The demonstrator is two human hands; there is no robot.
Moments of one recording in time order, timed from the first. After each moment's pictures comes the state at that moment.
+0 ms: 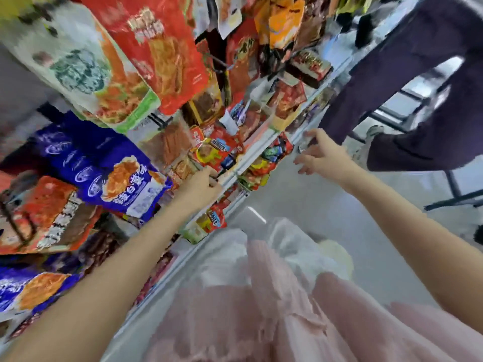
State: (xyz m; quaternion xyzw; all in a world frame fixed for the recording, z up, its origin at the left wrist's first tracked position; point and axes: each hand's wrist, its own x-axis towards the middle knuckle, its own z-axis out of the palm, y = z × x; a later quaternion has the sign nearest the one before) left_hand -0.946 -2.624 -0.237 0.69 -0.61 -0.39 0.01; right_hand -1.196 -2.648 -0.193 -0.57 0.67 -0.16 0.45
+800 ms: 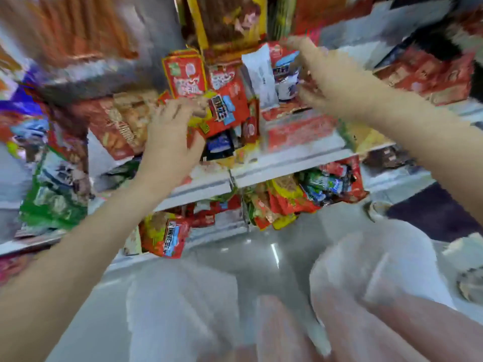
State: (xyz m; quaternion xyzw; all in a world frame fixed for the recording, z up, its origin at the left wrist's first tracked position) left_hand -0.980 -2.754 -0.541 0.79 -0.57 0.04 0.21; right_hand -1.173 -2.952 -0.499 -0.97 0.18 -0.12 0.08
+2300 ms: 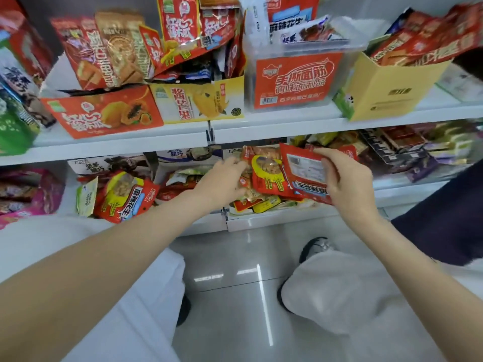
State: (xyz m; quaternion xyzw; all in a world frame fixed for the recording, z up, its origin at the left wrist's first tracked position) left_hand -1.098 -2.745 -0.721 0.78 -0.60 -0.14 0.08; right_hand -1.300 -2.857 -0.703 -0.87 0.32 -0.34 0.14
